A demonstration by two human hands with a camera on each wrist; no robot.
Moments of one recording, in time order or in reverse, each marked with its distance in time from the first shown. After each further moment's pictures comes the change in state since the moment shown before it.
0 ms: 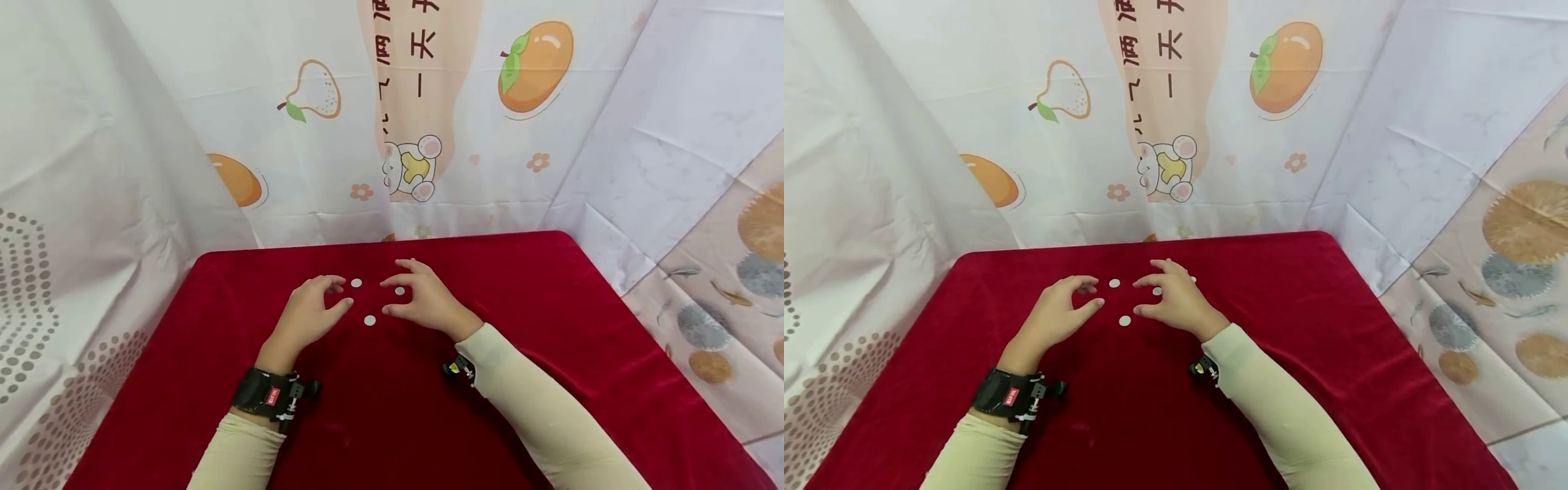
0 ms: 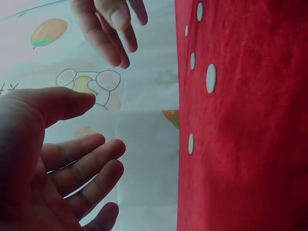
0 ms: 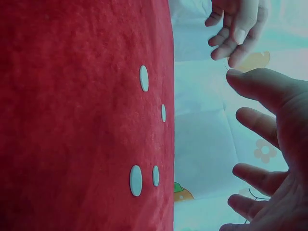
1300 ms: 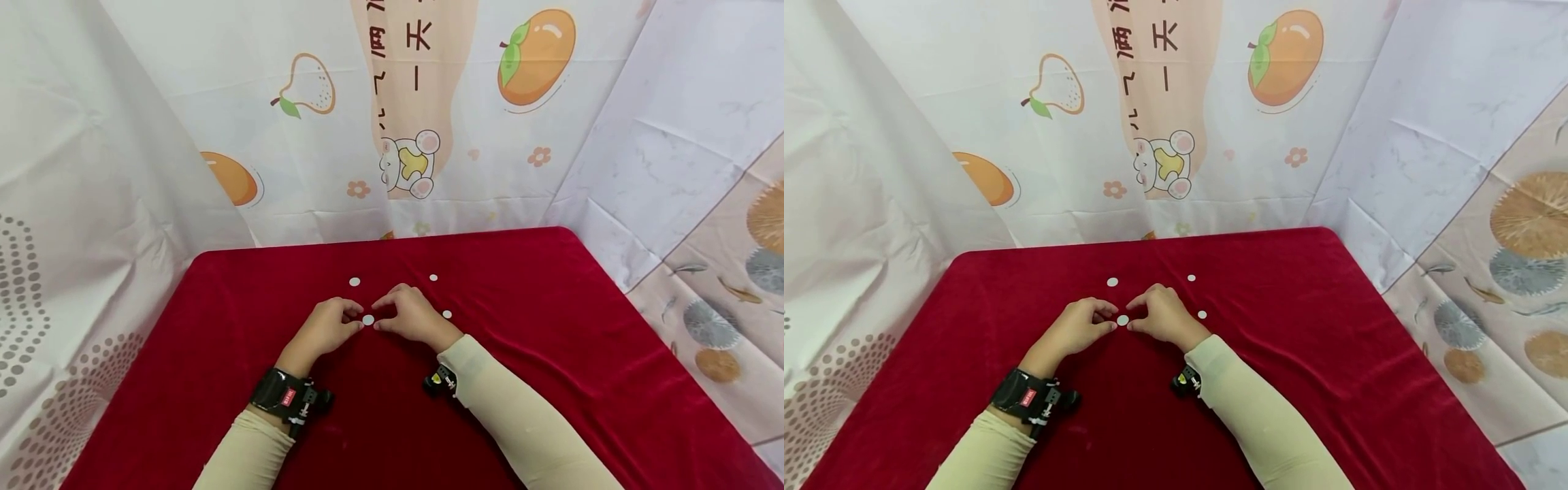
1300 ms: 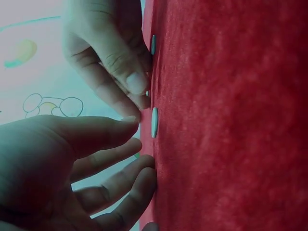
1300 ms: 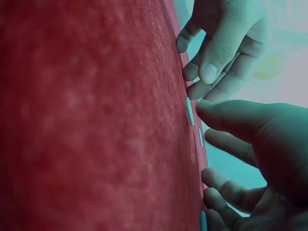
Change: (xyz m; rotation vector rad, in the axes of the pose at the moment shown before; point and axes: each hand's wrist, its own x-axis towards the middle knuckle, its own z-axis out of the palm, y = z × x) left_hand 0.008 0.000 0.044 -0.047 -0.256 -0.140; right_hand 0.006 0.010 0.049 0.016 -0.132 0.087
